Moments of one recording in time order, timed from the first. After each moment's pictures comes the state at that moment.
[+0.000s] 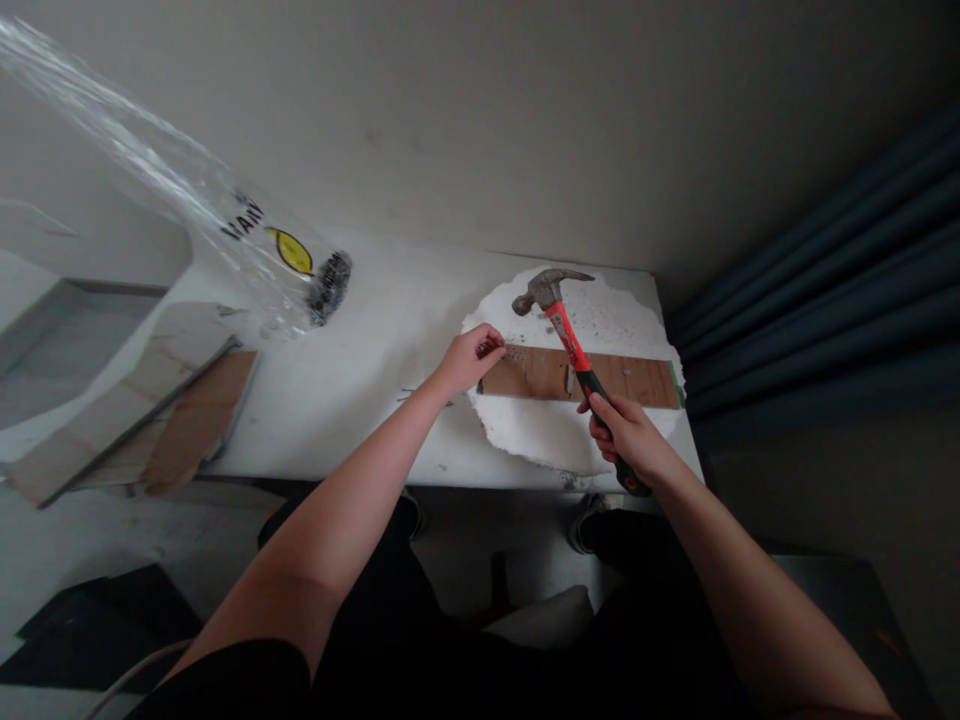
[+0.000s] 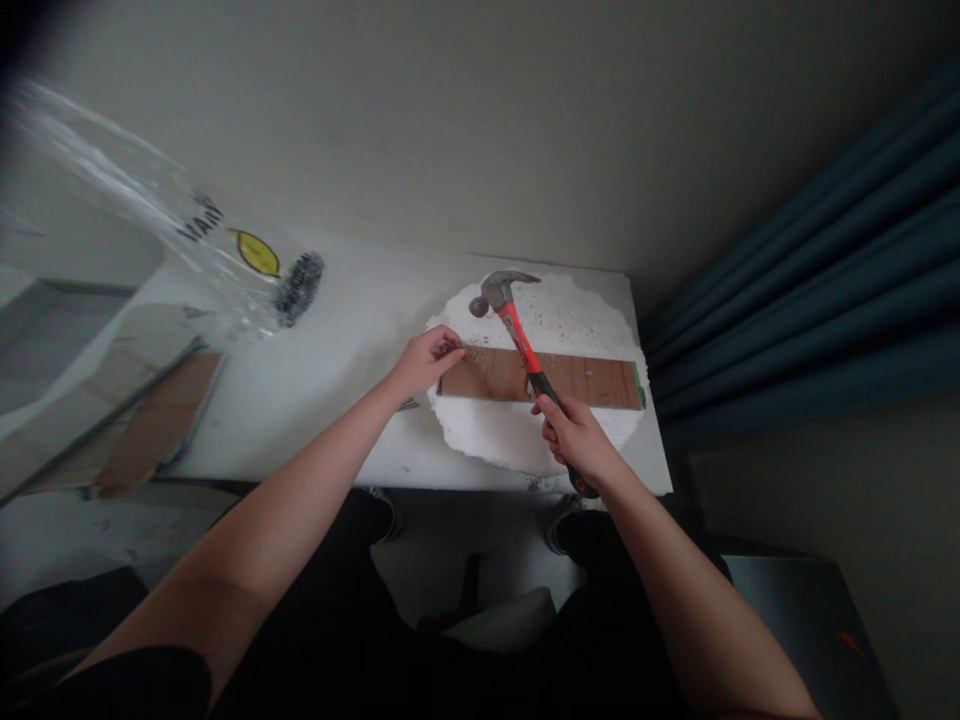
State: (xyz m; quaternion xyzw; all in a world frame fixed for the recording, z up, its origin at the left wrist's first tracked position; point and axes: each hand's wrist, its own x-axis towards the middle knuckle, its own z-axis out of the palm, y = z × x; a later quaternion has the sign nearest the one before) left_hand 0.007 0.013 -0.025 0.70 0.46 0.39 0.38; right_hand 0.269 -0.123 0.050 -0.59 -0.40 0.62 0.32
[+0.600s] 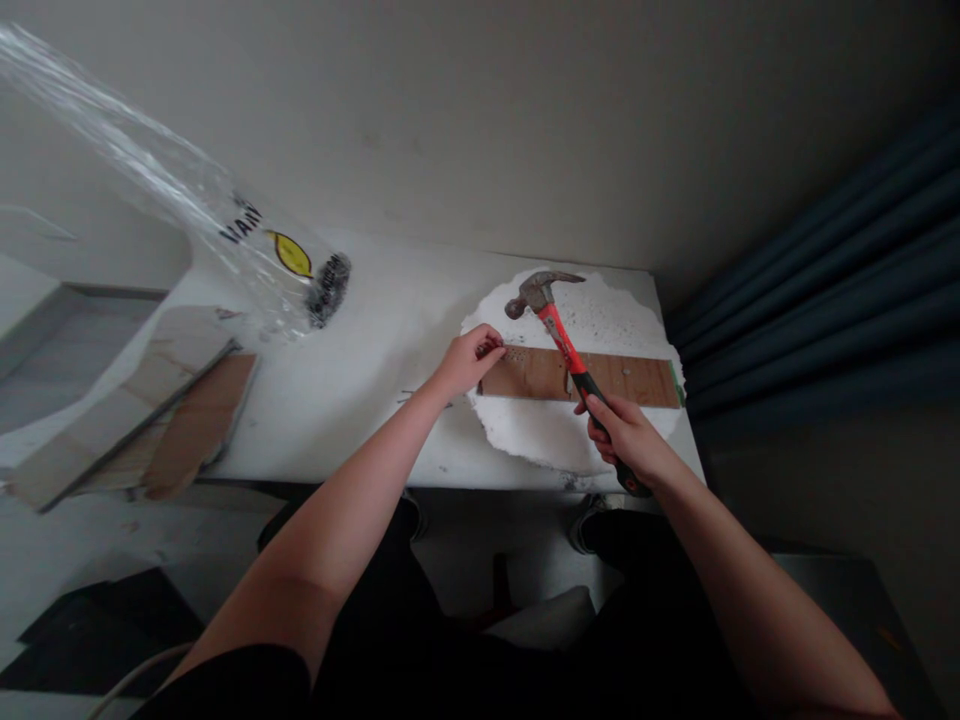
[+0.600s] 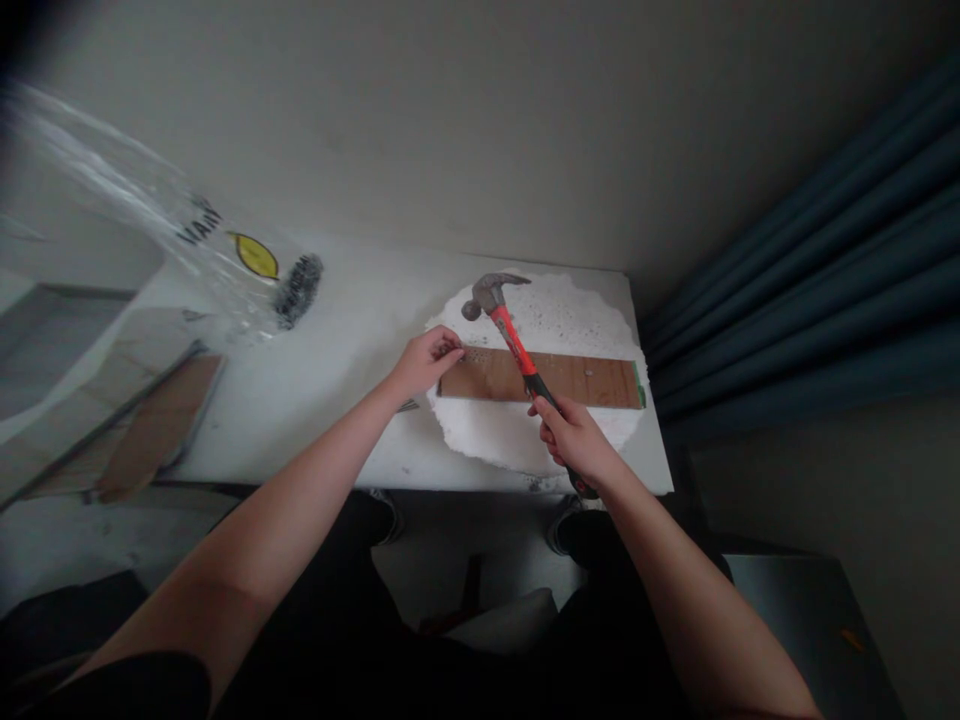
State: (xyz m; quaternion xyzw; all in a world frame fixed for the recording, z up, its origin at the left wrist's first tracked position) left_hand 0.006 0.014 -0.027 0.71 0.44 0.40 0.39; right_hand 0.268 -0.124 0.050 -0.59 -0.42 0.62 0.31
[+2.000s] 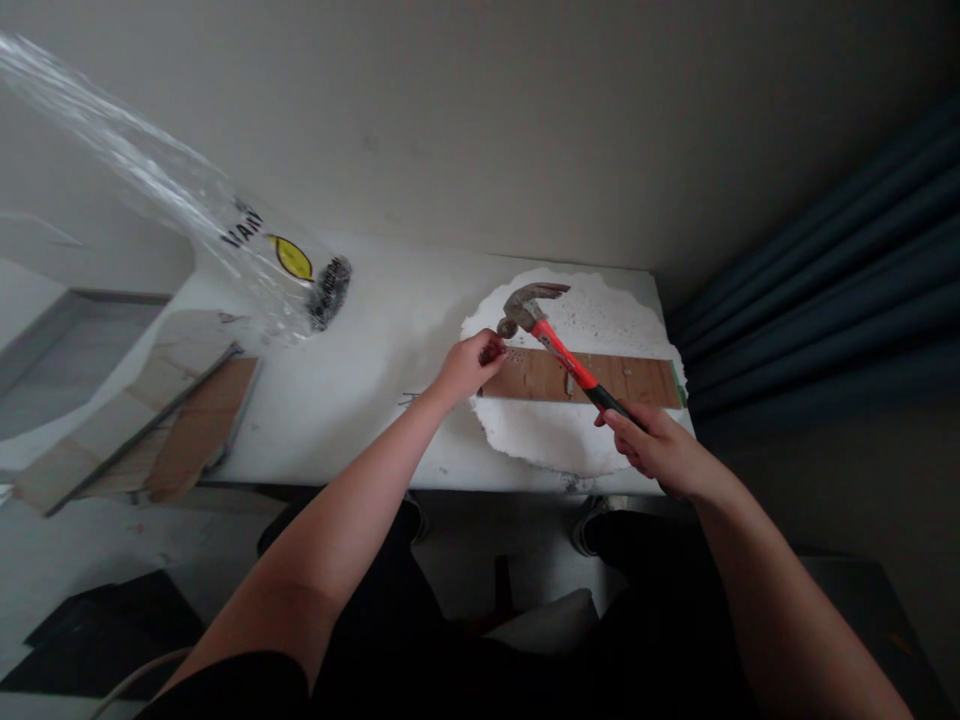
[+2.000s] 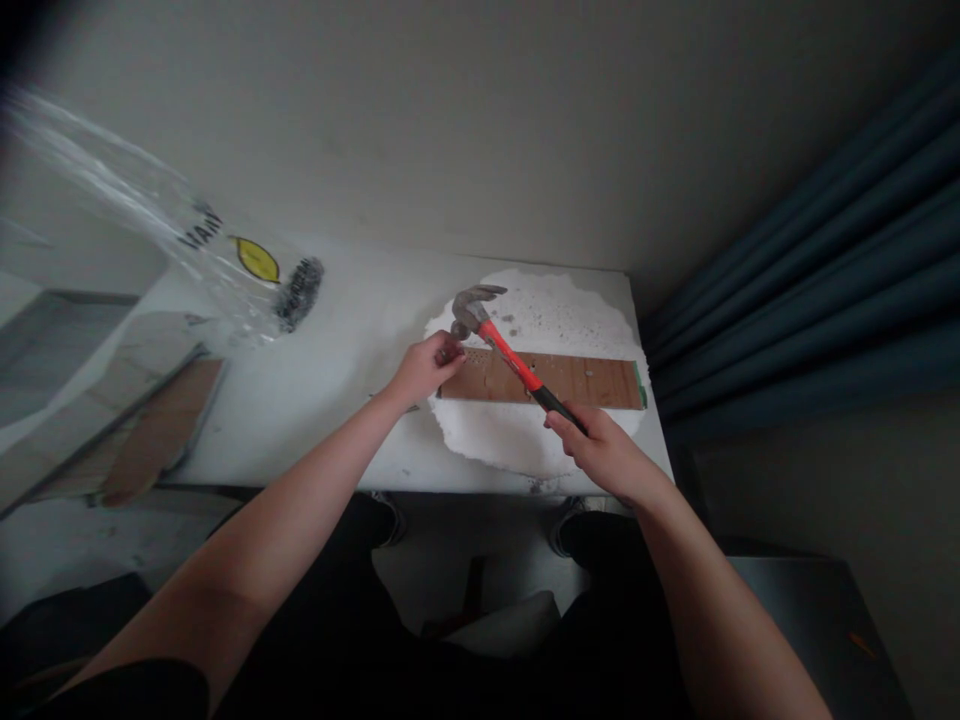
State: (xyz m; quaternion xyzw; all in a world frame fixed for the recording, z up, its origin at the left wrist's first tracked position) left_hand 0.008 0.004 -0.021 0.74 0.48 0.37 0.30; right_hand 0.300 -0.134 0.069 -0.61 -0.57 0.51 0.22
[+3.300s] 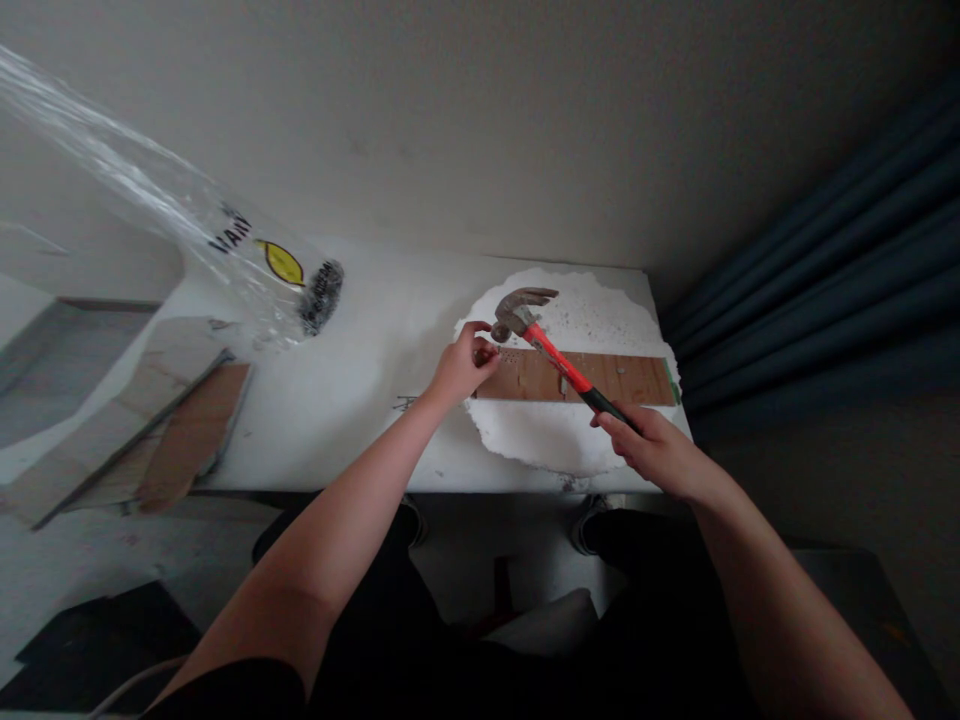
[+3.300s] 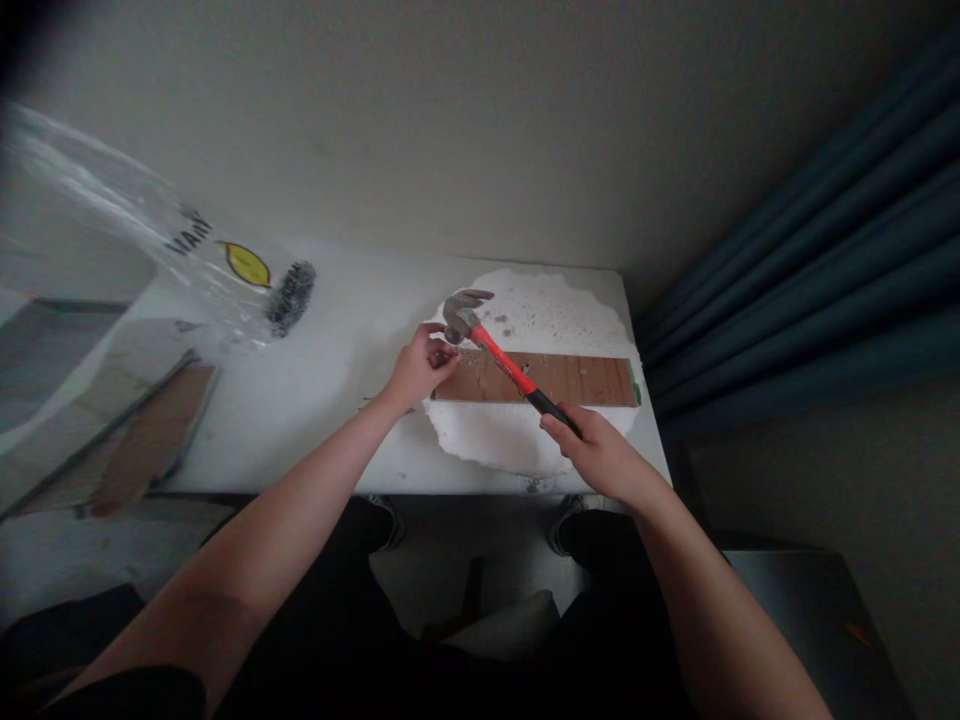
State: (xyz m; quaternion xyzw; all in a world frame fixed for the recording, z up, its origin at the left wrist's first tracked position) left_hand 0.011 0.005 -0.028 0.71 0.49 0.40 0.31; right_hand 0.298 -0.138 0.075 -0.61 -0.60 0.47 0.21
